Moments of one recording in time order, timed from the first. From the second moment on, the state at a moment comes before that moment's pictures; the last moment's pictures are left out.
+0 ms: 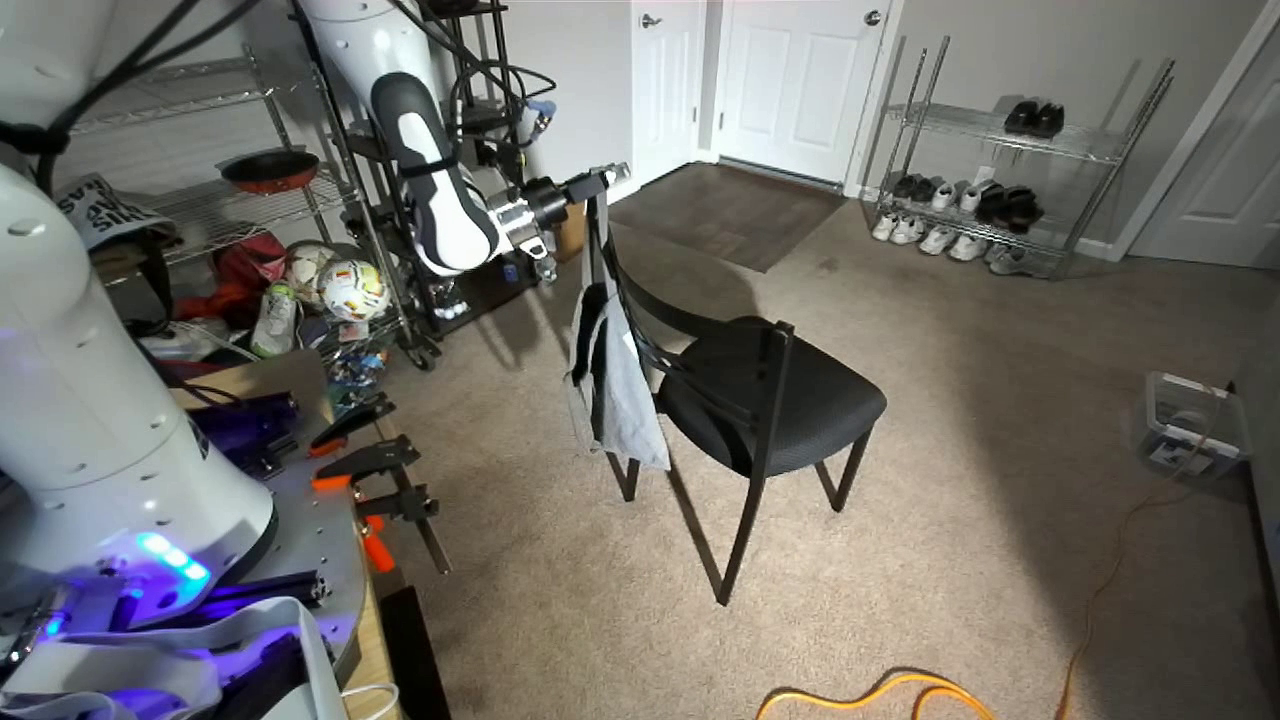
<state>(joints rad) 0.51 0.73 0.16 -2.09 -2.43 1.42 -0.62</state>
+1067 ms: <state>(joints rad) 0.47 0.70 0.17 -2.01 -2.34 1.51 -0.65</state>
